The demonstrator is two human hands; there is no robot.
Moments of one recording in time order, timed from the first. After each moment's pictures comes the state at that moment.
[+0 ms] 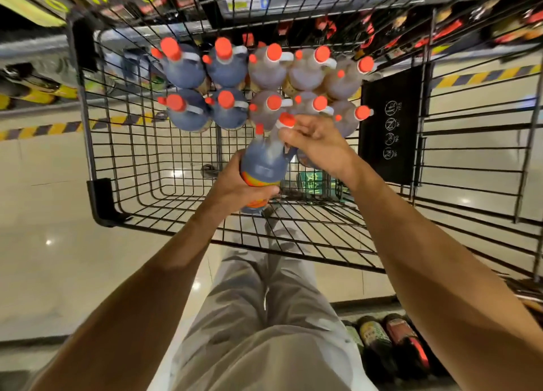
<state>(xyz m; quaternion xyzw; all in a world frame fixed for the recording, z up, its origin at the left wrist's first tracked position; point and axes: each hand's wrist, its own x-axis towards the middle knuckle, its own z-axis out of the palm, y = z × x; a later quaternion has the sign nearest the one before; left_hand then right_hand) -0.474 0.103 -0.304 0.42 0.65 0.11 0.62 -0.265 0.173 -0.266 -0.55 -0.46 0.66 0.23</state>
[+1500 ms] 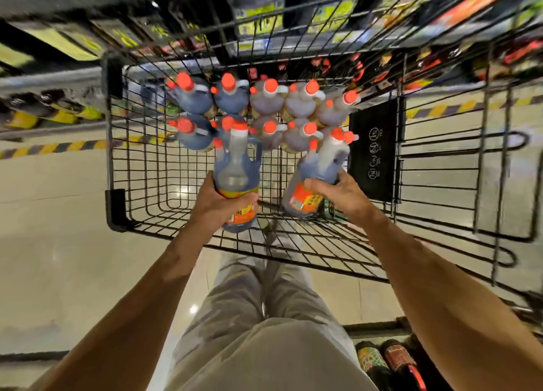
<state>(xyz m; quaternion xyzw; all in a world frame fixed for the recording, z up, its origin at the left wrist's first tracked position) -0.484 0.092 -0.251 0.30 0.73 0.21 0.58 -0.198 0.111 -0.302 -0.62 -0.29 0.69 0.22</state>
